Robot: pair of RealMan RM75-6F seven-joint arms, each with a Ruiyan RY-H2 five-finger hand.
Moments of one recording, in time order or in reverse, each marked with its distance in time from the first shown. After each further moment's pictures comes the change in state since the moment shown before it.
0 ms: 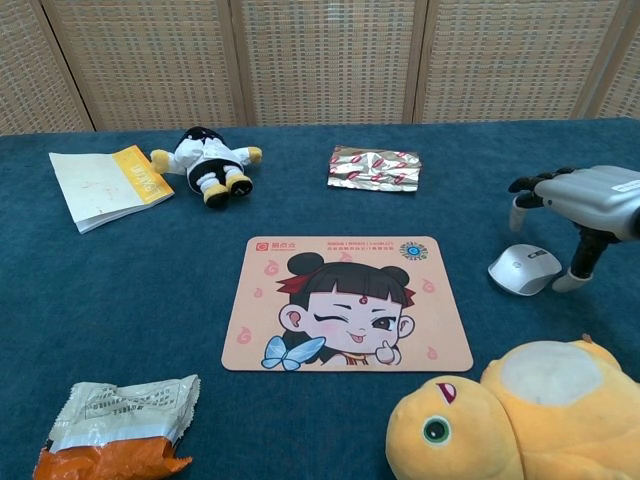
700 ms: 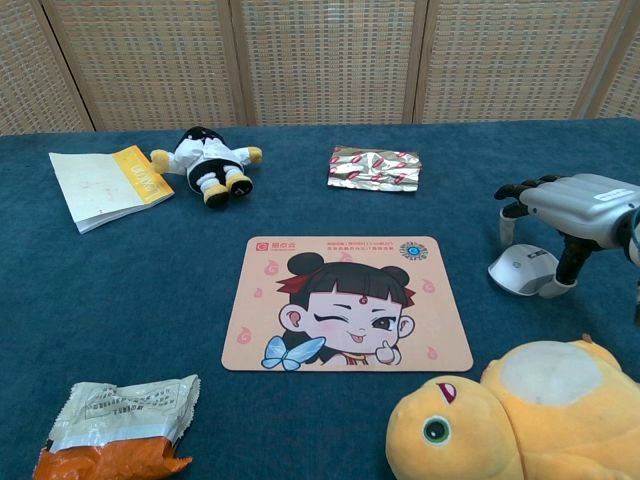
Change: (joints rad) left arm -0.003 -0.005 -0.003 0.005 -0.009 -0.005 0.004; right arm 0.015 -0.043 -0.013 0.057 -0.032 -0.014 0.041
